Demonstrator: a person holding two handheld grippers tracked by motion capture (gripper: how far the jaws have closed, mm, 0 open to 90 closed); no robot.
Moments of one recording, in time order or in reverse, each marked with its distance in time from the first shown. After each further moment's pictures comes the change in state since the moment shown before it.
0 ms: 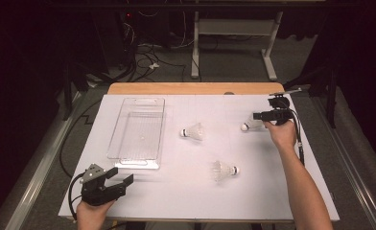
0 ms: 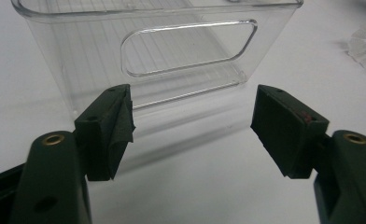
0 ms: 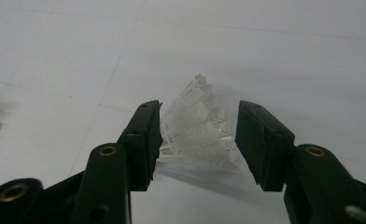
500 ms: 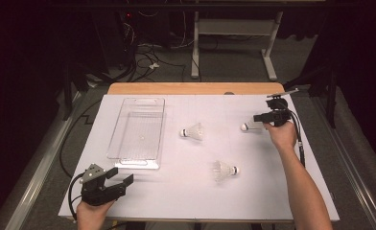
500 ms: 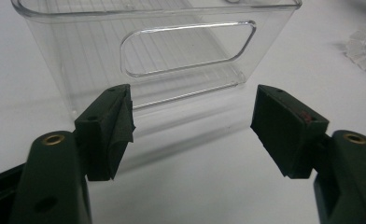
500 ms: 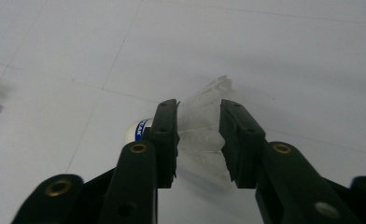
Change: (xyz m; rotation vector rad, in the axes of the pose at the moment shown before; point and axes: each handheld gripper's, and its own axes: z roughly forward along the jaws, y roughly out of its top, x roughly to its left) left arm 0.000 0.000 0.000 -0.006 -0.003 -0.004; right arm 0.003 -0.002 0.003 0.052 0.017 -0.025
